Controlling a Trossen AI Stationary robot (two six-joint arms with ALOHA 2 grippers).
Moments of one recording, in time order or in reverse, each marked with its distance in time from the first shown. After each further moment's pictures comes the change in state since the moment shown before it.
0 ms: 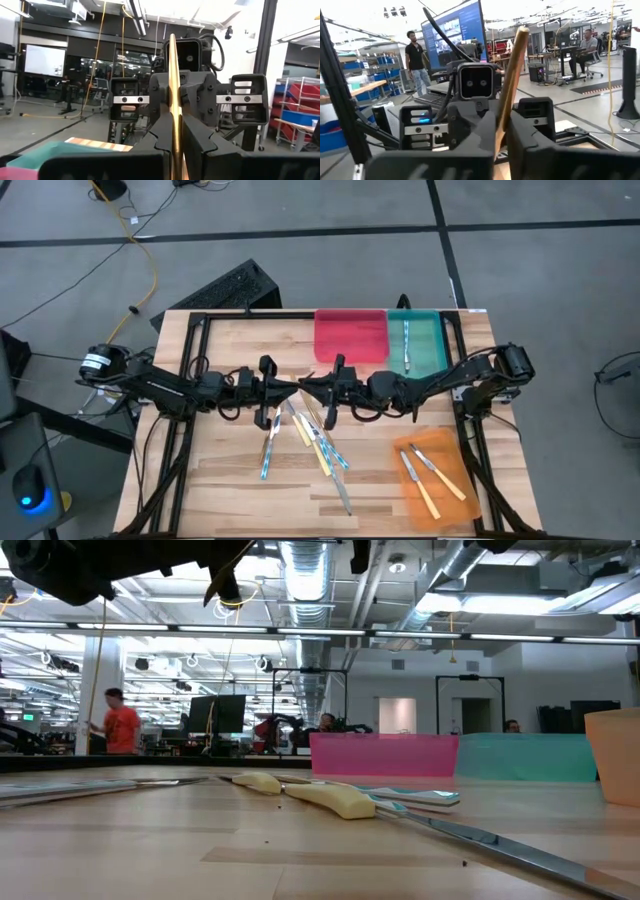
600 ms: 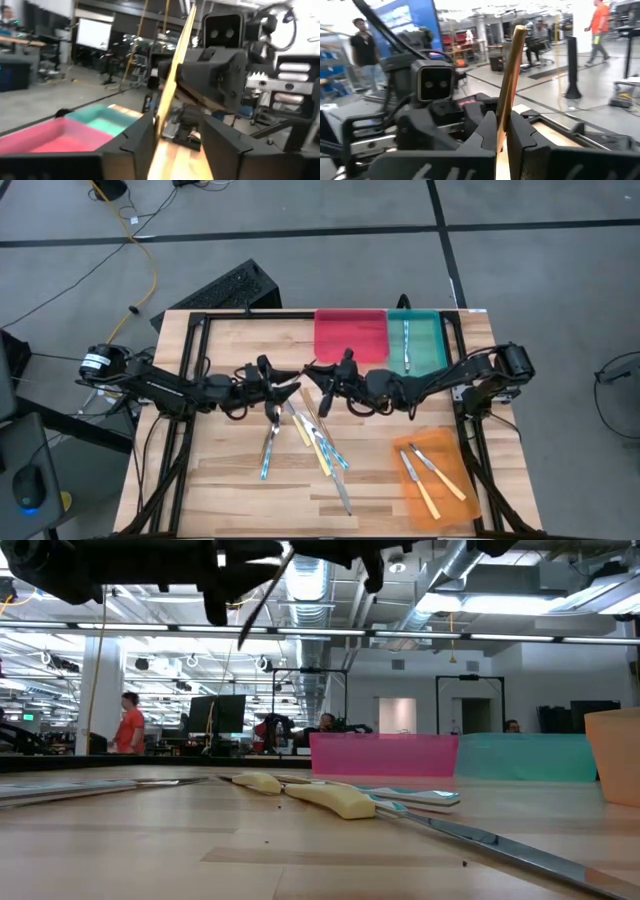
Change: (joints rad) left arm -0.003 -0.002 0.001 -0.158 -0.245 -0.095; right arm -0.011 -0.005 -0.001 -0.092 0.209 0.022
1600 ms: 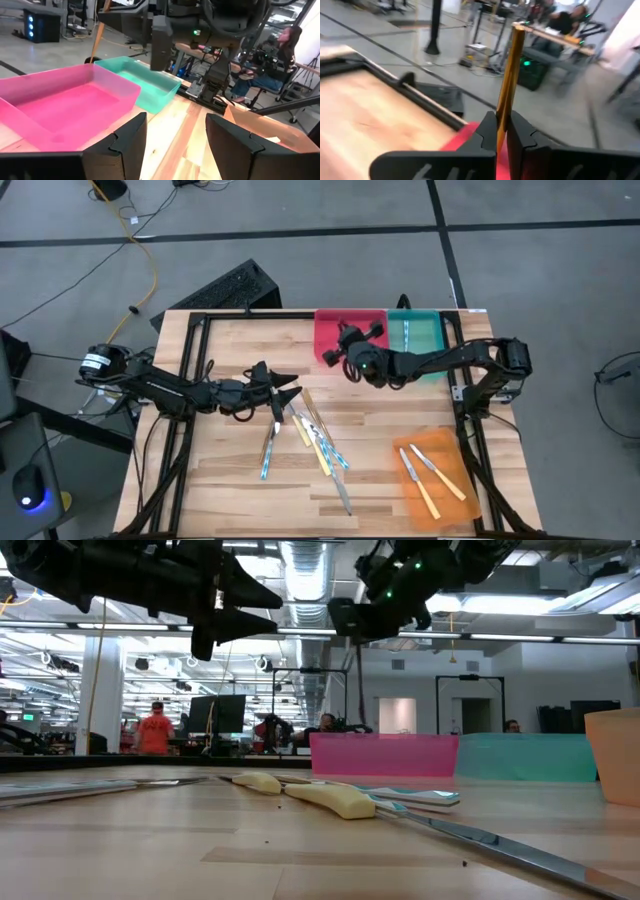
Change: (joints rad) left arm 0.000 0.000 0.000 -0.264 -0.099 -0.172; right arm -0.226 -0.004 0.000 -0.392 0.453 -0.136
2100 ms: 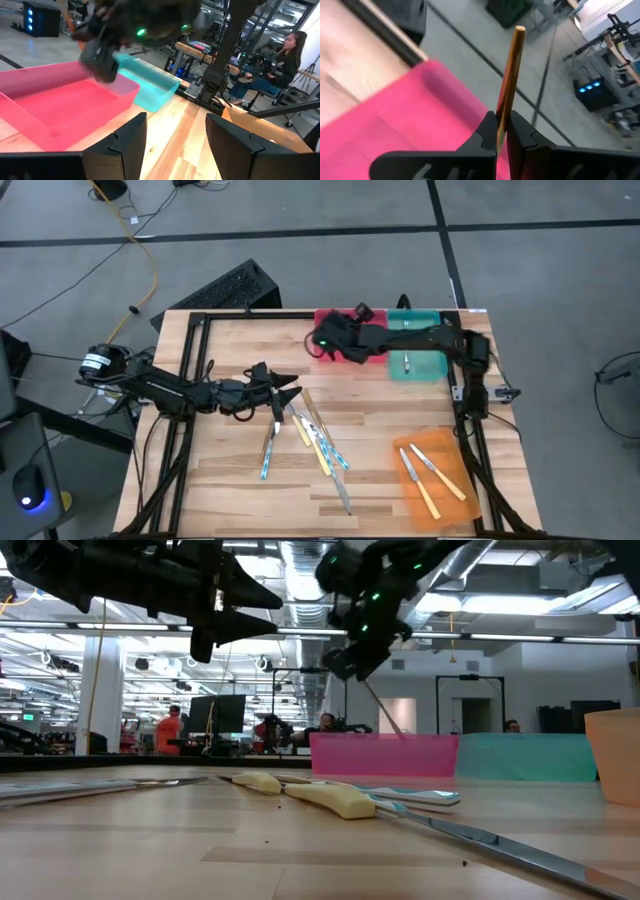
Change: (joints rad) left arm 0.000 0.000 0.000 -0.005 -0.001 -0.043; right arm -0.147 0.300 0.500 -0.883 -0.042 0.182
